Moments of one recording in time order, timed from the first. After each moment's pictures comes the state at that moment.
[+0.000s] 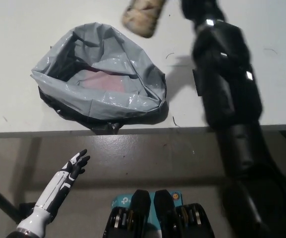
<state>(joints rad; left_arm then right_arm) -0.06 0.26 -0.06 0.03 0.03 -0.08 -0.22 -1.13 0.11 -0.11 0.58 0.21 0.06 -0.02</state>
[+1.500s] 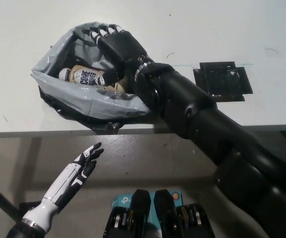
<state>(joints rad) -0.10 0.28 -0.10 -0.04 0.08 -0.07 -0.26 -1.31 0.09 0.76 1.24 -0.54 -0.16 -0.21</state>
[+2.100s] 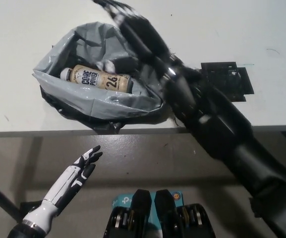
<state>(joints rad) -0.10 0.28 -0.10 0.00 0.08 -0.07 -0.26 -0.96 -0.08 0.49 0.55 -0.44 -0.14 -0.14</state>
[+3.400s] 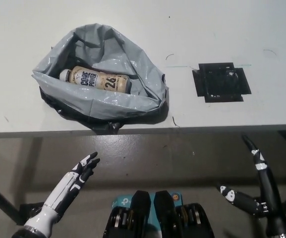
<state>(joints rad) -0.07 0.26 -0.08 0.06 0.07 -0.09 -0.26 -0.03 -0.16 0.15 0.10 -0.29 -0.37 -0.19</state>
